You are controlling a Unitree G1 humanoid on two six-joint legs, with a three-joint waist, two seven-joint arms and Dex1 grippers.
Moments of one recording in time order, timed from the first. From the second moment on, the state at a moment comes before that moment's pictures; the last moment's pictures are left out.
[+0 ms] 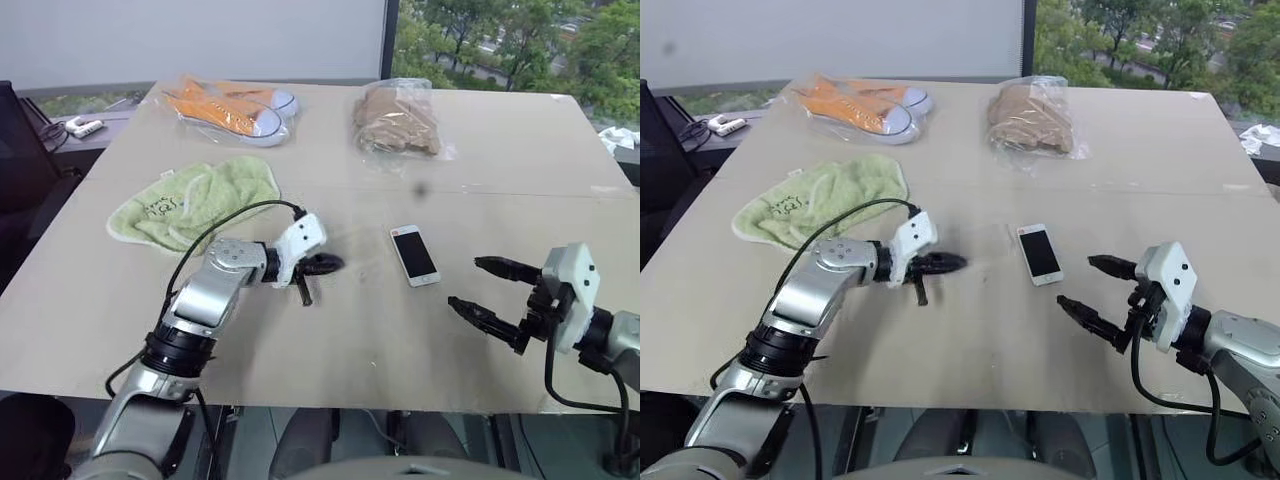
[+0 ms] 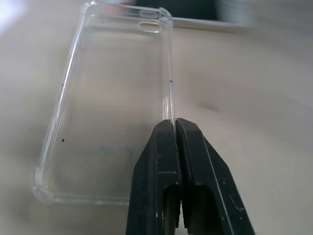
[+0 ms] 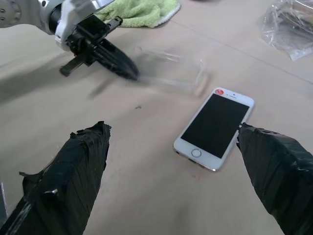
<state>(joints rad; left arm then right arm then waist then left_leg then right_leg) -0.45 0.50 -0.17 -0.12 -0.12 0.71 -0.86 0.20 -0.77 -0.30 -0.72 0.76 0.63 0.70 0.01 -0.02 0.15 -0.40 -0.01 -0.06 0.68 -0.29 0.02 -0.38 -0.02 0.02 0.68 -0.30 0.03</state>
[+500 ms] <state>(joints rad) -0.54 0.11 -0.03 -0.35 -0.19 1.17 -0.44 0.18 -0.76 -0.29 -0.72 0.75 0.63 0.69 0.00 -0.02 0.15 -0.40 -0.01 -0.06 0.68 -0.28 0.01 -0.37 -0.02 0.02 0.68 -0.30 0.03</state>
